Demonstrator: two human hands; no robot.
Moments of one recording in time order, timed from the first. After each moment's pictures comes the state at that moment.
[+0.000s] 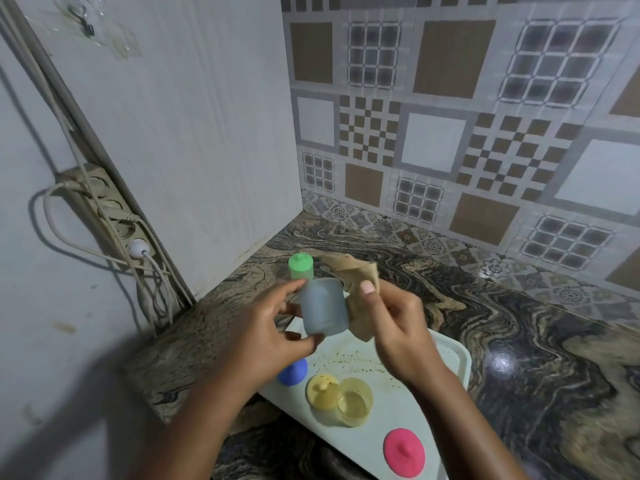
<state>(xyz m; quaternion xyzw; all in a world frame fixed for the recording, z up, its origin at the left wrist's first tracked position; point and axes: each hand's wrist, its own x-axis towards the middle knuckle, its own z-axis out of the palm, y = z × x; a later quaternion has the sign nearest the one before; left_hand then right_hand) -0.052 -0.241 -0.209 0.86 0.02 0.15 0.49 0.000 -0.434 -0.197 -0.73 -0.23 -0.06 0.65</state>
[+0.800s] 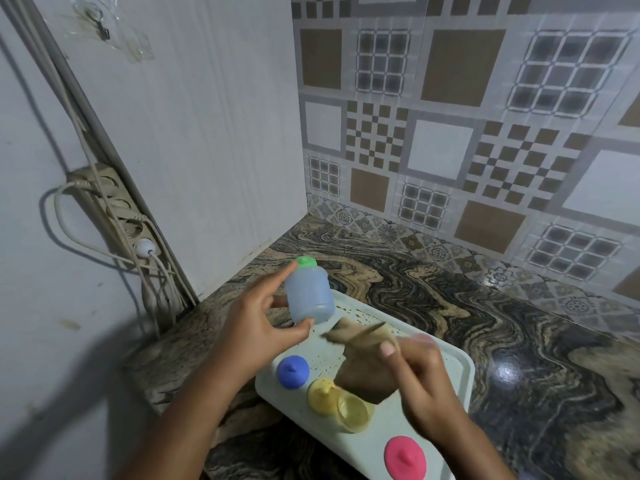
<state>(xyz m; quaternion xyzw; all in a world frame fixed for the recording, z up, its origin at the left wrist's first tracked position) -0.044 -0.227 -0.197 0.86 0.01 0.19 0.48 -0.025 -0.468 -0.231 -0.75 -0.29 -0.07 0.60</state>
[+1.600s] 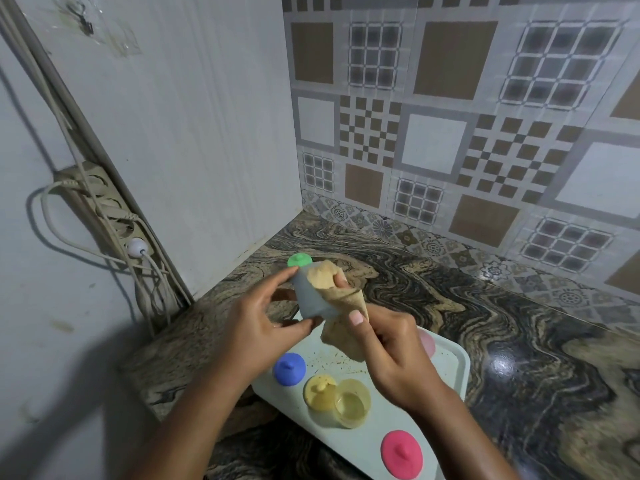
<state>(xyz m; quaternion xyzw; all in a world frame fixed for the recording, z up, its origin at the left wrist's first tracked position) -0.043 -0.239 -0.205 0.82 0.02 0.19 0.54 -0.015 -0.442 -0.202 -0.77 -0.33 -0.09 0.54</state>
